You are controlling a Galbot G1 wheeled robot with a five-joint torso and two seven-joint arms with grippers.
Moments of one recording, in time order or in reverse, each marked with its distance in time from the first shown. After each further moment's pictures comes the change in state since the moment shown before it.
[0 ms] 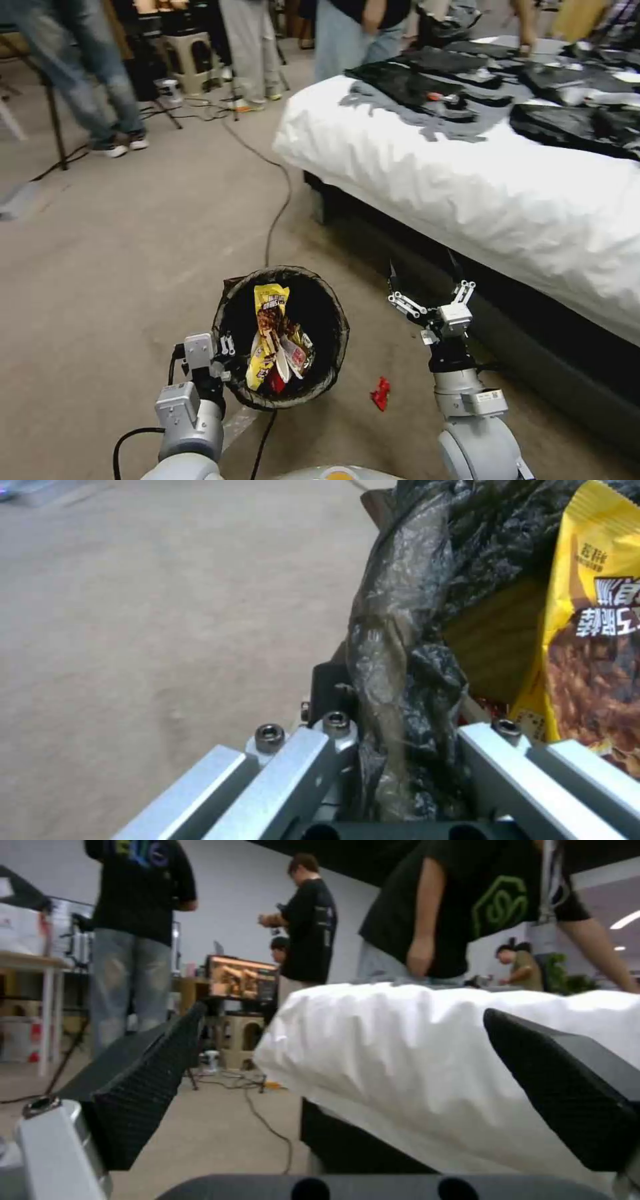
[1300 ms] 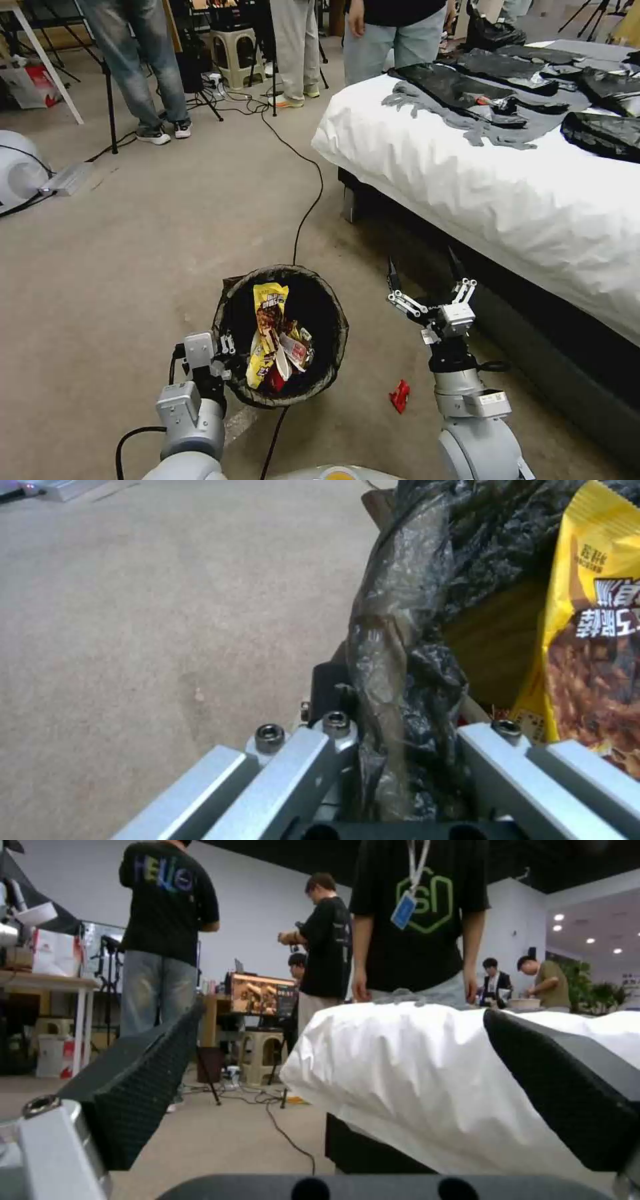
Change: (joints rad) left arm -0.006 -0.003 0.006 0.007 0.004 -0.007 0.000; right arm 0.000 0.004 0.001 0.017 0.013 0.024 -0.015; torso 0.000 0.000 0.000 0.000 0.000
